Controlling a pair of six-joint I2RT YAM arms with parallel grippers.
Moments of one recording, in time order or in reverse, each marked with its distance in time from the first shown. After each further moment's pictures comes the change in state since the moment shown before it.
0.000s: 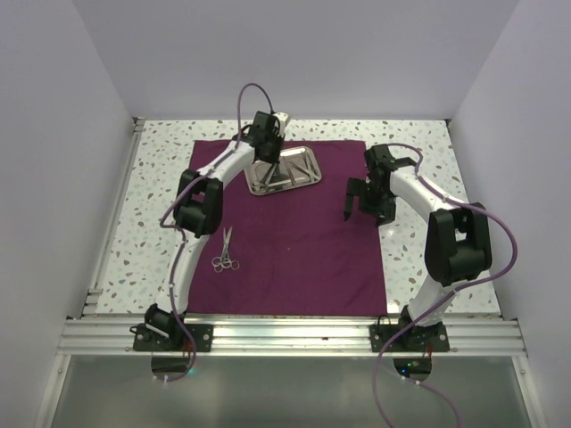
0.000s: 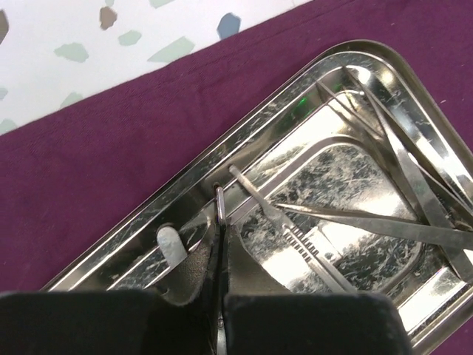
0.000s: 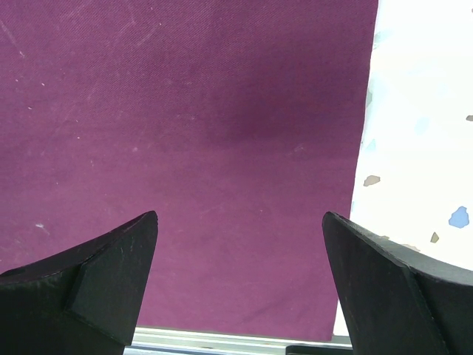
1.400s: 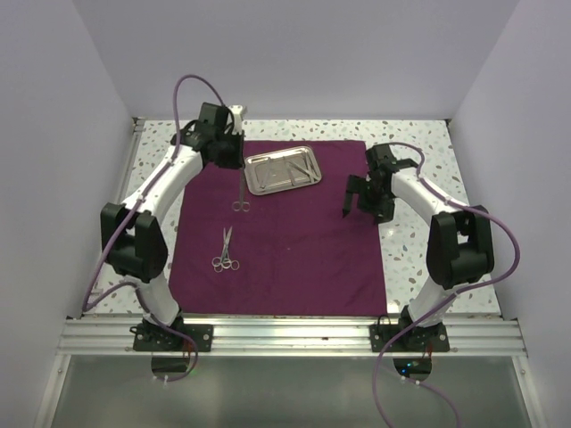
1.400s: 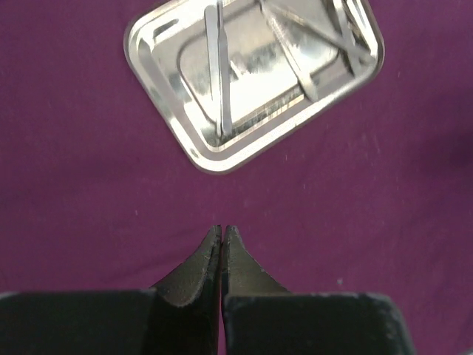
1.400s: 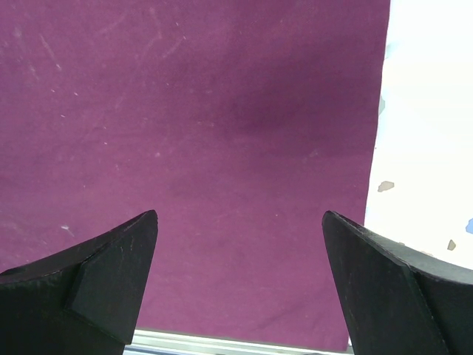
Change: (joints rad) left arm 0.095 -0.724 -0.529 -0.237 0.076 -0.120; right arm 0.000 -0.025 -0.011 0.042 -0.018 0.036
